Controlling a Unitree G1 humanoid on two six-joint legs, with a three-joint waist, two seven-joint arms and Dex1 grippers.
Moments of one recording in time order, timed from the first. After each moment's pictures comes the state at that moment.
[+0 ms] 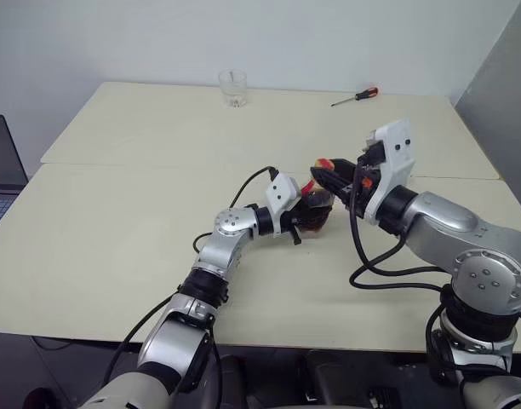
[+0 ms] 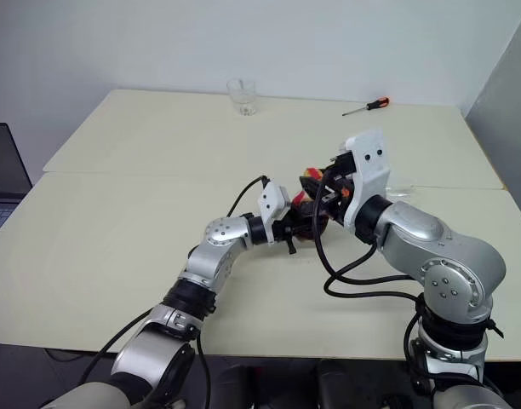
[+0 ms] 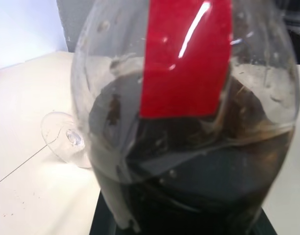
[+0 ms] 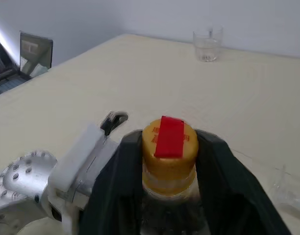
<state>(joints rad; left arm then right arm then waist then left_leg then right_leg) -0.70 0.12 -0.20 0.49 -0.17 -0.03 -0.92 -0.63 -0.33 -0.14 -0.65 0.80 1.23 0.03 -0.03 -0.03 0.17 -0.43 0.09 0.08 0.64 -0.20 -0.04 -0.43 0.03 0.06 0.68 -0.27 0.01</state>
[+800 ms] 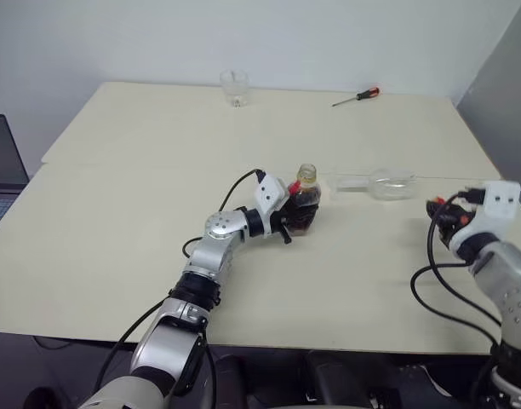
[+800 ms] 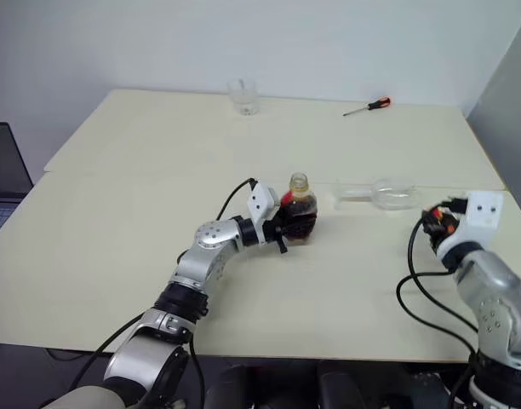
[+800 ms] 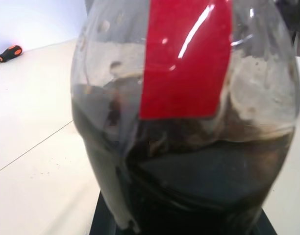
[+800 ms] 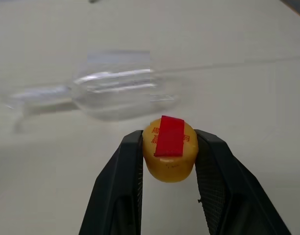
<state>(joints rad) -0.67 0.16 -0.17 0.47 -0.18 -0.01 -0.88 -0.08 -0.37 -0.46 -0.45 0.50 0.87 -0.02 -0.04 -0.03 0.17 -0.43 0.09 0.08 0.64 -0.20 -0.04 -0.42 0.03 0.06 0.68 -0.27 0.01</state>
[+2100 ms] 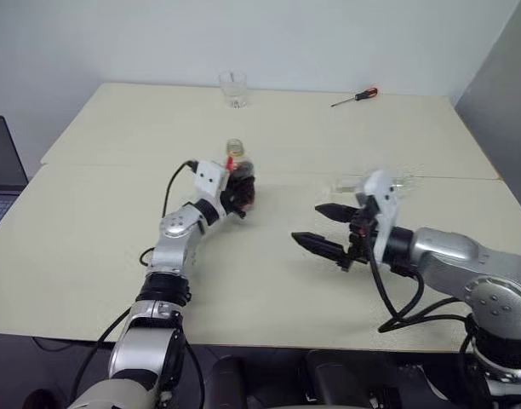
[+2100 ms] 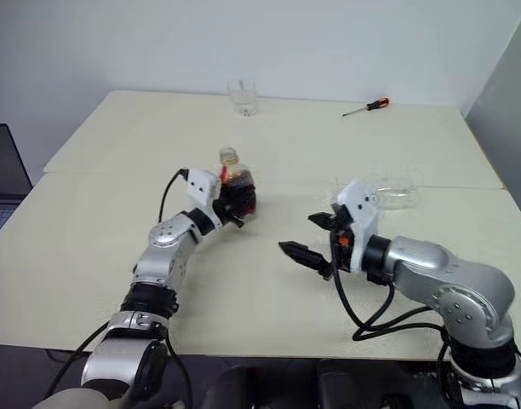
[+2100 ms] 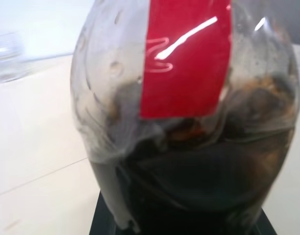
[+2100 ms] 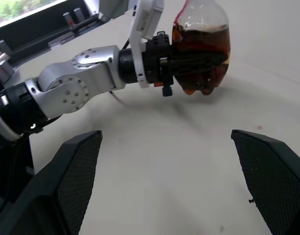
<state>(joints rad) -0.65 0.31 0.10 0.62 -0.17 -0.07 -0.54 -0.49 -0.52 0.03 -0.61 0.92 1.13 0.34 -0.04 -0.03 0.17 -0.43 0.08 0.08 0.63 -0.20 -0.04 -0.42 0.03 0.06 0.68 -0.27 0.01</state>
